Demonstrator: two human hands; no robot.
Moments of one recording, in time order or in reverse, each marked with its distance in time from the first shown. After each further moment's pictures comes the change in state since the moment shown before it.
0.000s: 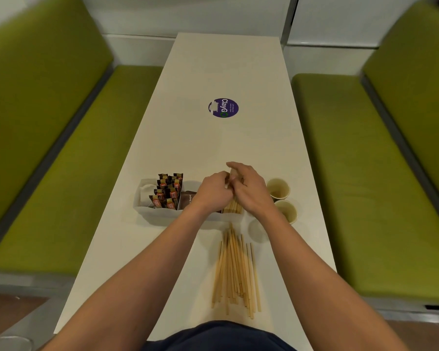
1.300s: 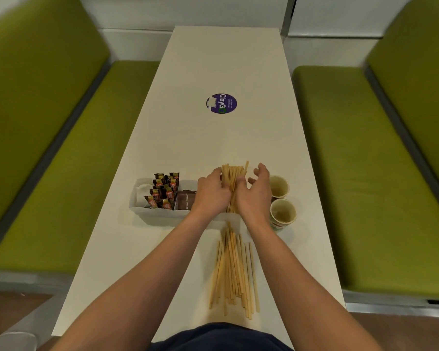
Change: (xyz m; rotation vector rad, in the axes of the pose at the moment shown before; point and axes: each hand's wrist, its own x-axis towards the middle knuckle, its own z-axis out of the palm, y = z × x) left_hand 0.005 -0.009 0.020 -0.181 0.145 -0.068; right_hand -0.013 0.002 0.022 0.213 0.409 0.279
